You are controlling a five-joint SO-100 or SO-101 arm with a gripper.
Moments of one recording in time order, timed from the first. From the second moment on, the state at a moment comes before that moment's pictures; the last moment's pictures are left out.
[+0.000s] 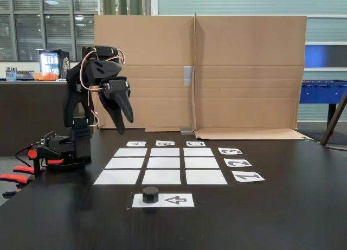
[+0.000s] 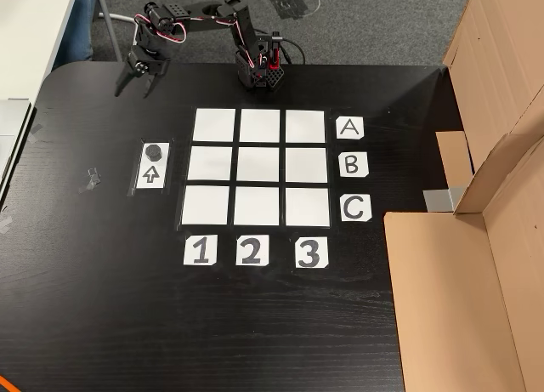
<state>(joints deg) 48.7 78.8 57.3 82.4 2.4</state>
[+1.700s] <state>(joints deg) 42.1 47.0 40.7 89.8 9.2</state>
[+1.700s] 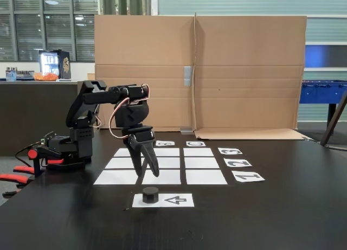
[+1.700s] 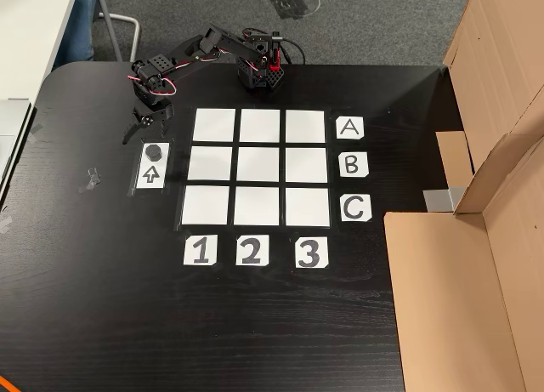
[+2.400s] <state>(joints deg) 41.0 35.2 31.0 90.4 10.6</state>
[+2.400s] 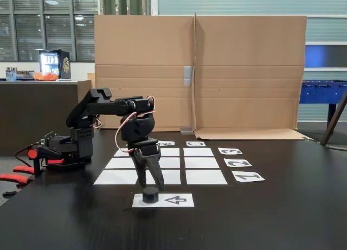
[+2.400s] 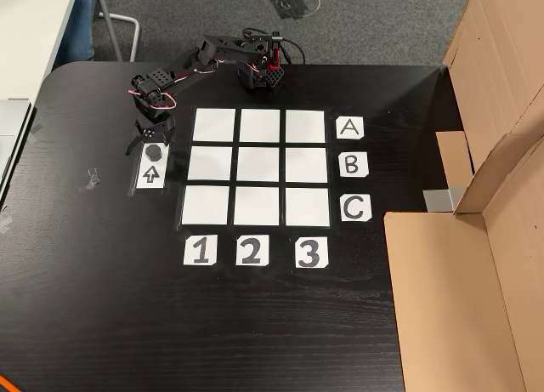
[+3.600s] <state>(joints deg) 40.3 35.4 30.7 90.4 10.1</state>
